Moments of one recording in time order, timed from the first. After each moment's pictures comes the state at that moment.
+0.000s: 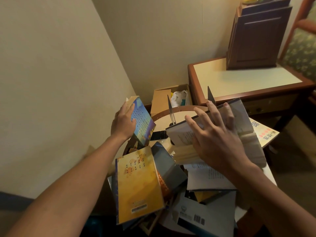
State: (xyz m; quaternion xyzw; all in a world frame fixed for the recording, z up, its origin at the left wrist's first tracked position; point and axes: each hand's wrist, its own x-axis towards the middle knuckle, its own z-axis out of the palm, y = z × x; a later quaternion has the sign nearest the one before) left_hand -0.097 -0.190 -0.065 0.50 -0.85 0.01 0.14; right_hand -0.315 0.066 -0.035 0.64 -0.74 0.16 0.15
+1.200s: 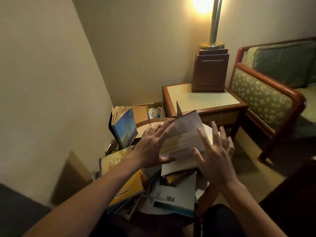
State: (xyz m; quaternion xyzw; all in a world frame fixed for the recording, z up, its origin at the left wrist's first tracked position) left_hand -0.149 0.008 -0.034 0.15 -0.98 -0.02 0.15; right_hand -0.312 0.194 -0.050 0.49 -0.82 0.28 0.09
